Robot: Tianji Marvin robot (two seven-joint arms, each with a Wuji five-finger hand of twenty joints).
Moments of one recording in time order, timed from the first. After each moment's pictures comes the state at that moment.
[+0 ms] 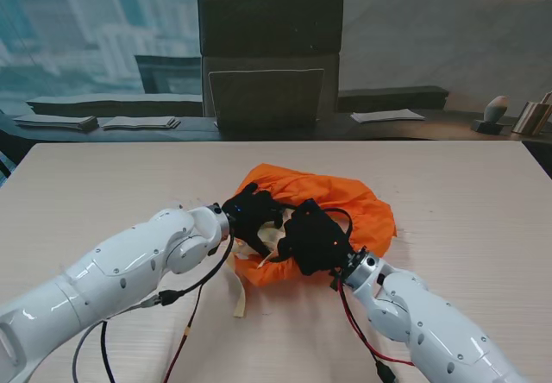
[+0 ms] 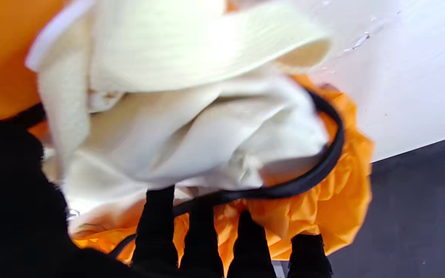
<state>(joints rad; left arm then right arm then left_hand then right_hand) 0.84 -1.10 -0.43 -1.16 0.88 -0.13 -0.06 -1.37 -1.08 0.91 -1.36 -1.10 -0.48 -0.60 0.52 -0.37 0.01 -0.04 0.26 0.00 0.52 0.49 0.19 0.03 0.13 0.36 0.09 0.13 0.15 0.38 -0.07 0.25 0.26 0.30 0.69 -0.90 1.40 -0.31 1.21 -0.34 0.93 0.95 1.01 0.16 1.04 0.78 0.69 0.14 1.13 0.51 0.11 0.17 1.27 0.45</state>
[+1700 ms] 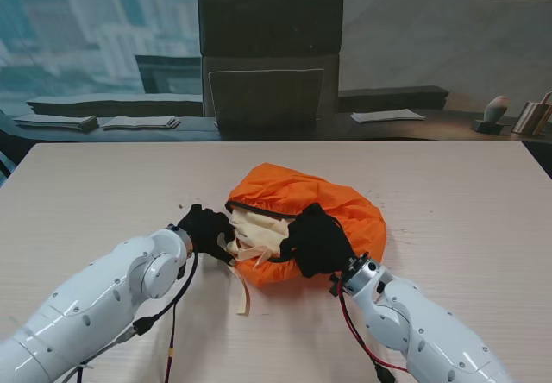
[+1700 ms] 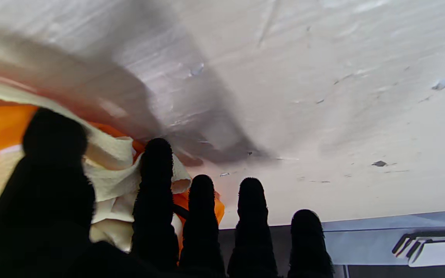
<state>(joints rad) 1.13 -1.03 -0.77 -1.29 0.88 0.07 -0.18 -1.42 -1.10 0.95 -1.38 -1.03 -0.45 -0.57 0.65 -0.42 0.21 -0.04 0.55 -0.05 0.70 0.52 0.34 0.03 0.39 0.56 0.22 0.16 0.50 0.65 -0.07 0.27 0.46 0.39 0.69 -0.90 1.40 -0.31 1.21 -0.34 0.93 0.95 1.01 0.16 1.04 0.78 0.69 0.14 1.13 0.51 0.11 0.18 1.27 0.45</state>
